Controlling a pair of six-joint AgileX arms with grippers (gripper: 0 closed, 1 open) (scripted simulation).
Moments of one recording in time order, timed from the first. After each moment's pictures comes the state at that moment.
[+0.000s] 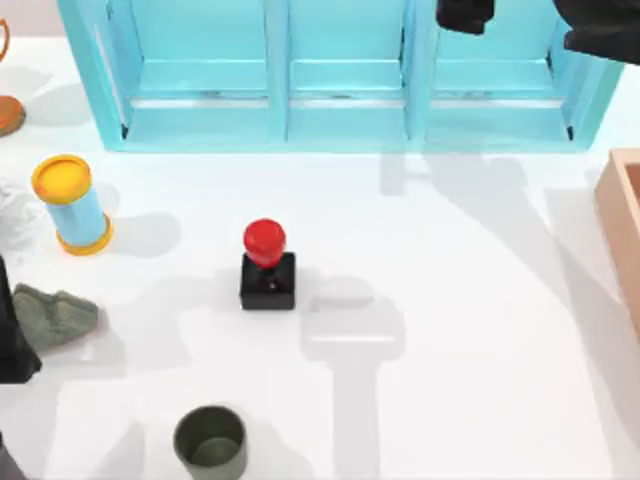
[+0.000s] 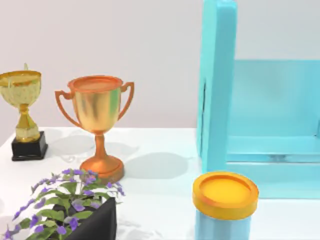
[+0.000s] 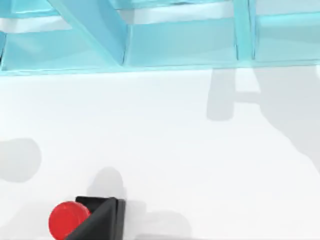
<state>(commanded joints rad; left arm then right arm) 0.00 0.00 0.00 0.00 0.00 0.00 0.52 1.61 1.73 -0.99 0.09 0.52</state>
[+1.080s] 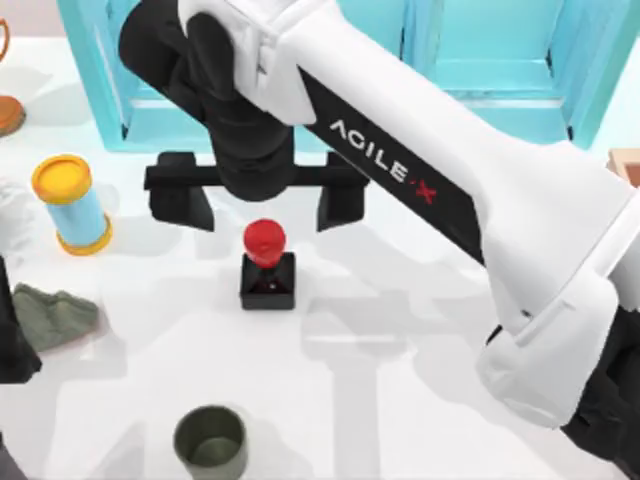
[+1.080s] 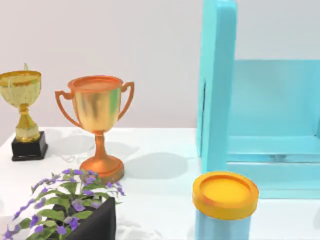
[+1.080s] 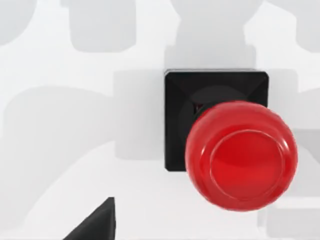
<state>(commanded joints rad) 0.00 0.00 0.00 0.00 0.00 0.00 0.86 2.70 2.90 -1.65 0.16 0.88</state>
